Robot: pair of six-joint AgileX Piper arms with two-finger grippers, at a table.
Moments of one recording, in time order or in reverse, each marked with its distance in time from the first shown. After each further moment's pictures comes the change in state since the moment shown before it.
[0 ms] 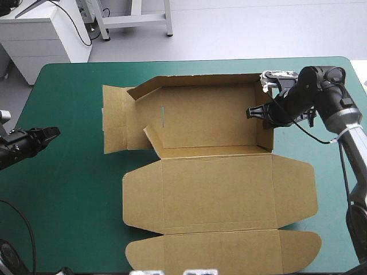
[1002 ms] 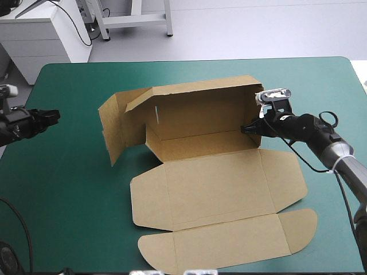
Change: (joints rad) left arm -0.120 0.001 -0.225 0.171 -0.007 -0.036; right arm -0.018 -0.083 0.543 0.411 -0.860 -0.600
